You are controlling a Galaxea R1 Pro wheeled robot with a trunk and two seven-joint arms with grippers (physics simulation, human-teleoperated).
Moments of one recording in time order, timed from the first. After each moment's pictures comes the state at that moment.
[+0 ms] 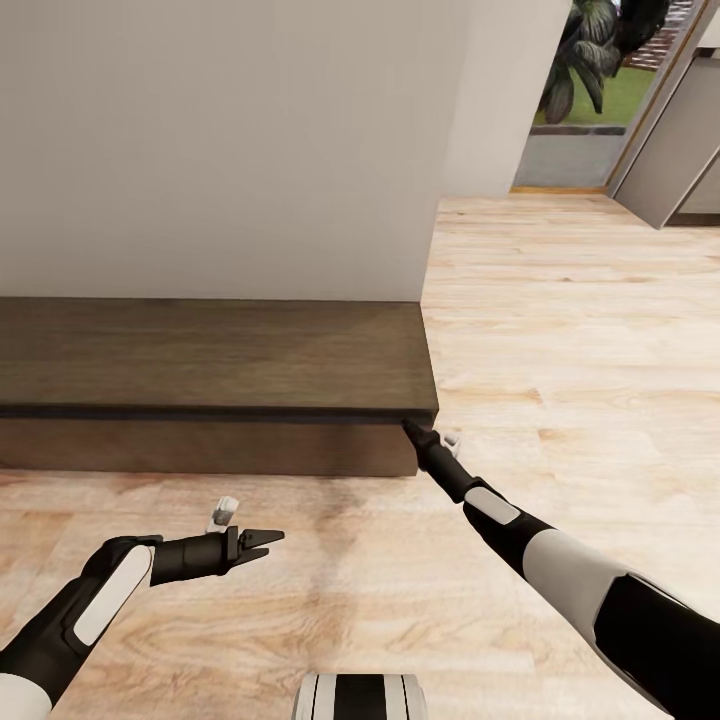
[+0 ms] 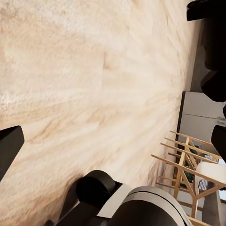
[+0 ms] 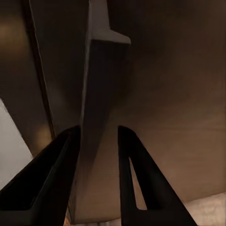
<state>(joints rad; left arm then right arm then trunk) -0.49 0.35 -0.20 -1.04 0.80 0.94 -0.76 -0.99 -0.06 0.98 -0.29 -2.03 0.09 0.75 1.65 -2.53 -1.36</state>
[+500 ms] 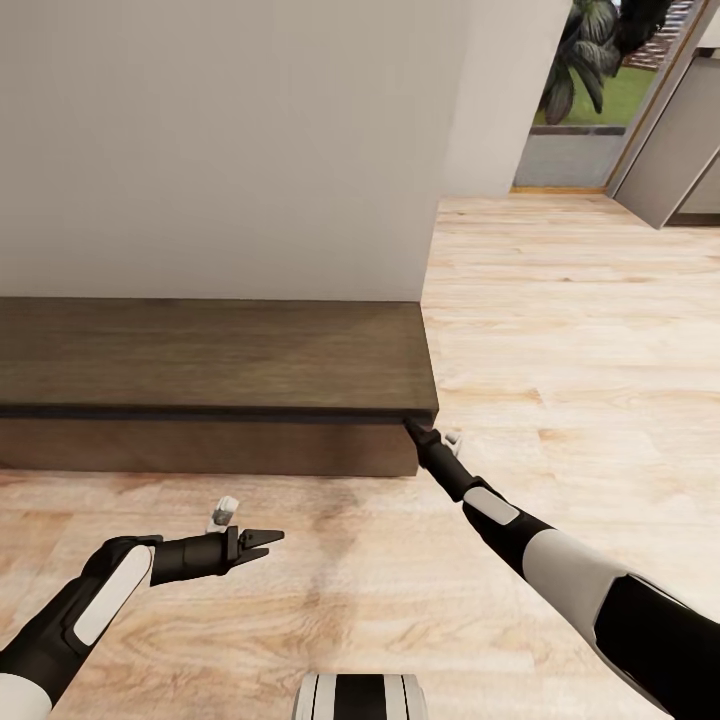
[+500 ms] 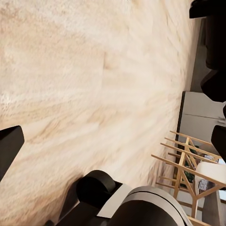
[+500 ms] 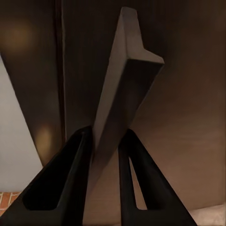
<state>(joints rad) -0.49 0.35 -0.20 -1.04 0.80 0.94 -0.76 -0.99 -0.06 0.98 -0.30 -2.02 0.04 0.77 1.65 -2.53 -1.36</state>
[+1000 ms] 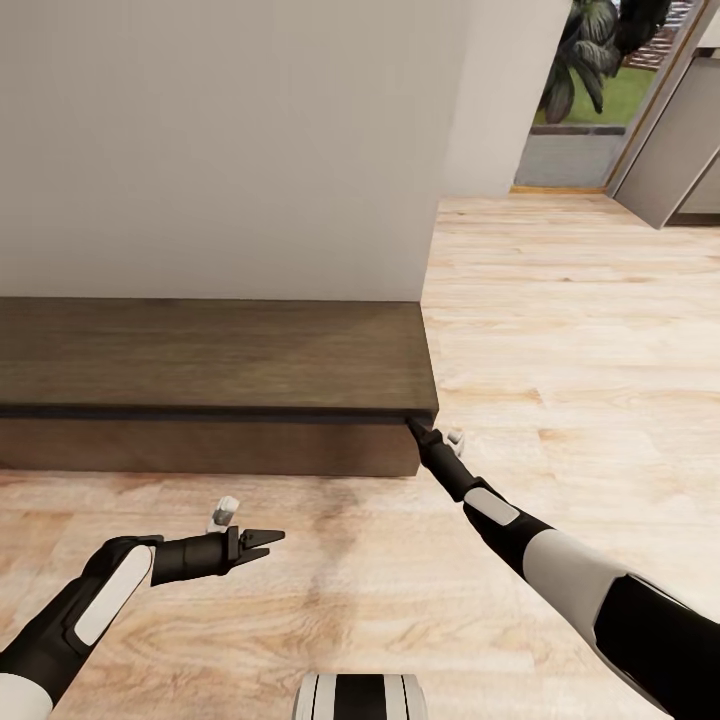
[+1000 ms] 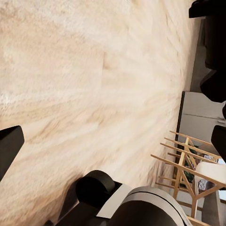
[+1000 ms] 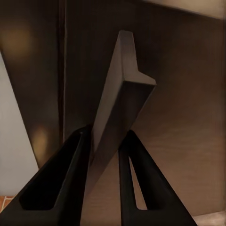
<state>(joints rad) -0.49 0.34 -0.20 -1.04 0.80 0.94 -0.76 -0.99 -0.06 0.98 -0.29 -2.02 0.00 0.78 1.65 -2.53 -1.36</state>
